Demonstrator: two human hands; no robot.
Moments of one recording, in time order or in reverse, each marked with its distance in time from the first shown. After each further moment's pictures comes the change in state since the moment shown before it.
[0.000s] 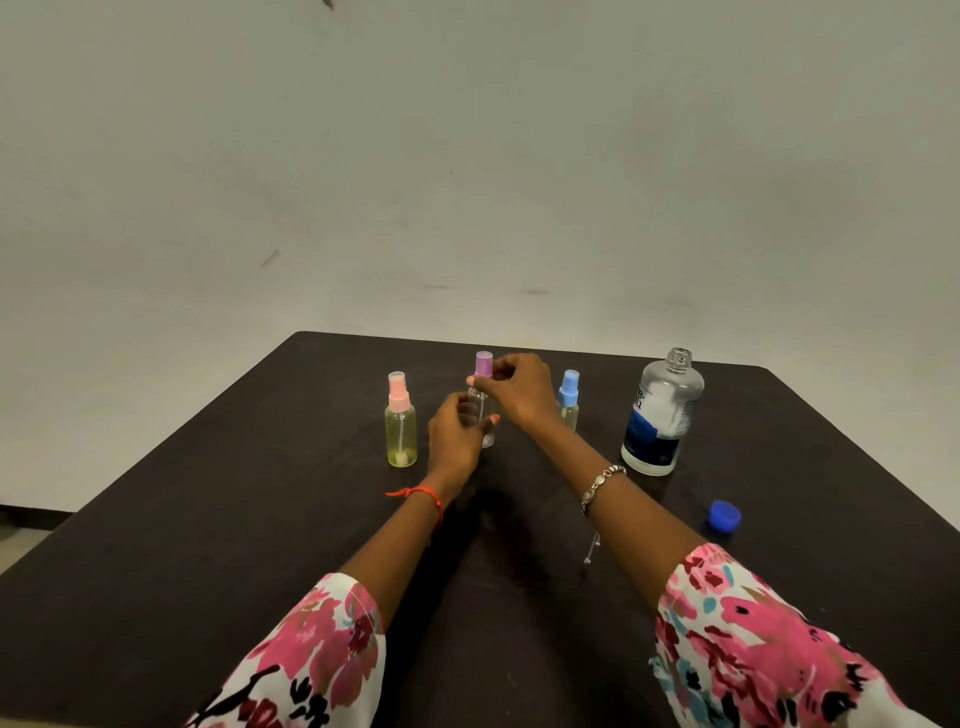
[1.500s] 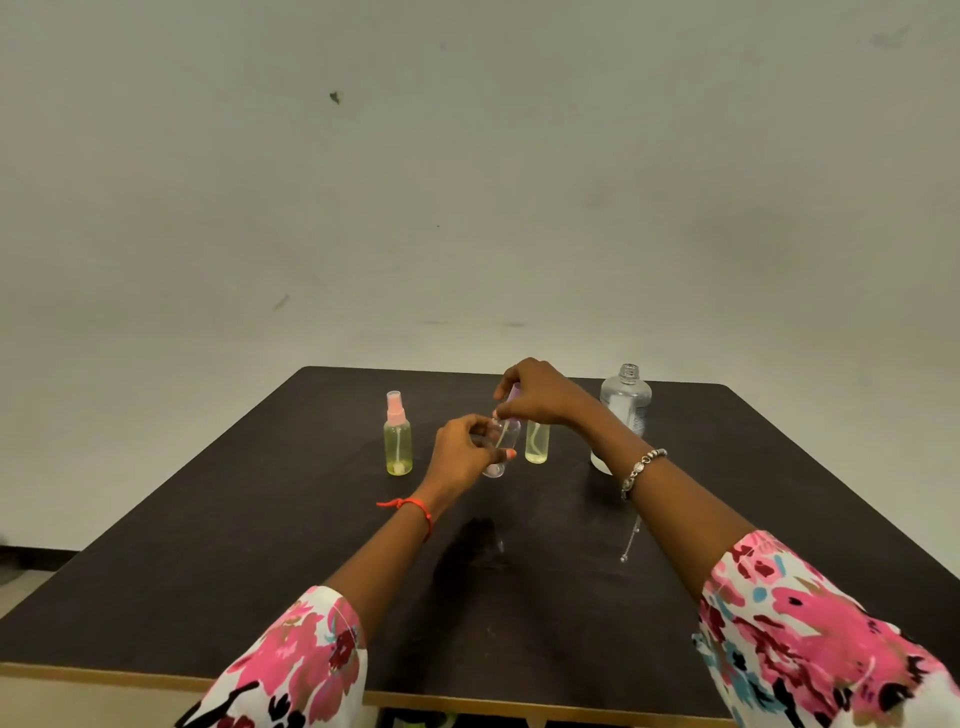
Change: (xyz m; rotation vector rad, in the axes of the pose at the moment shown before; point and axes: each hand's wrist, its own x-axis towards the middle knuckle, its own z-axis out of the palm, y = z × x) left_hand -0.057 0.042 -0.010 0.191 -0.173 0.145; right_hand -0.037 -0.044 -0.085 -0.404 -0.384 -0.110
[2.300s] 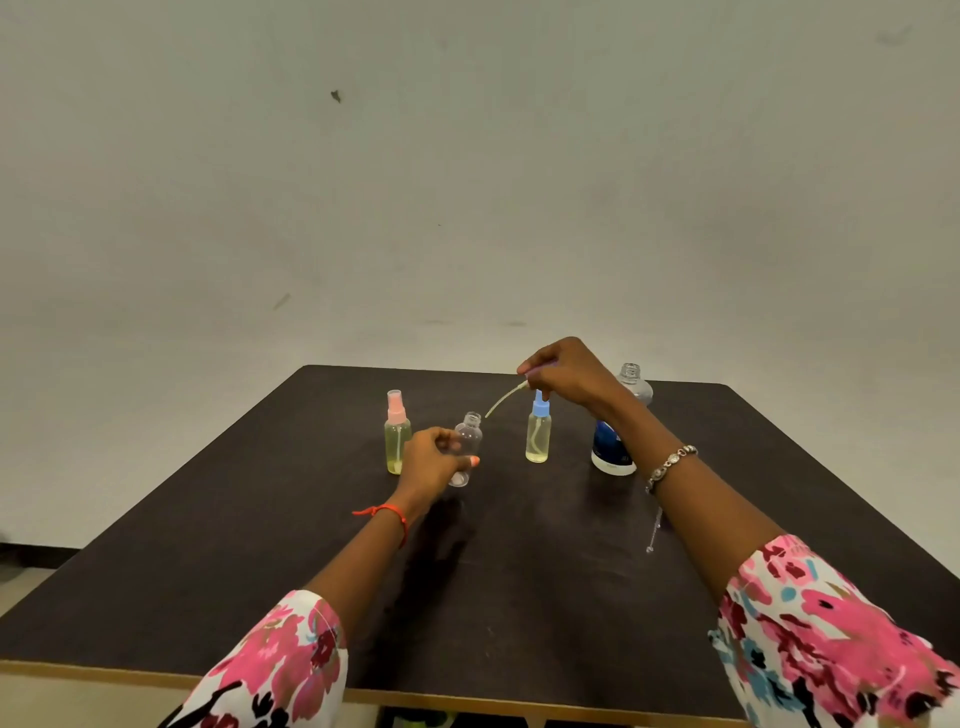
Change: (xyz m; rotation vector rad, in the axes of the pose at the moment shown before) left_hand 0.000 -0.028 -0.019 -0.088 0.106 -0.123; right_hand -0.007 0.013 -0.023 0.315 0.185 0.056
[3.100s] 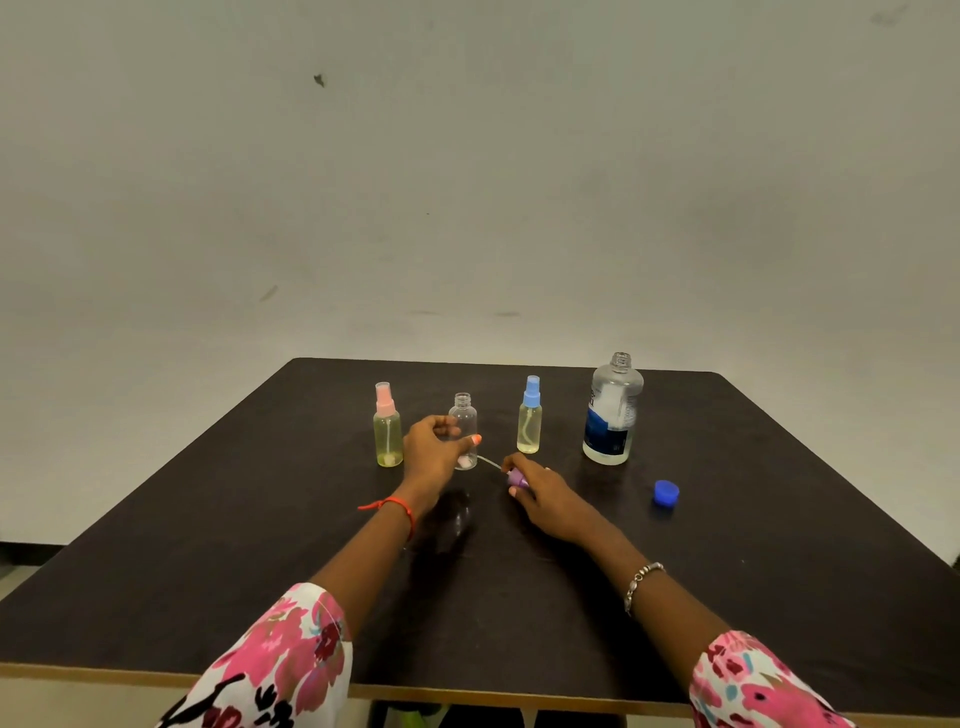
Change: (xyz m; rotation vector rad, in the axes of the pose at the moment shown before) left_hand 0.001 0.006 0.019 -0.158 0.089 -0.055; right_hand -0.062 0.104 0.082 -0.196 -0.250 -0.065
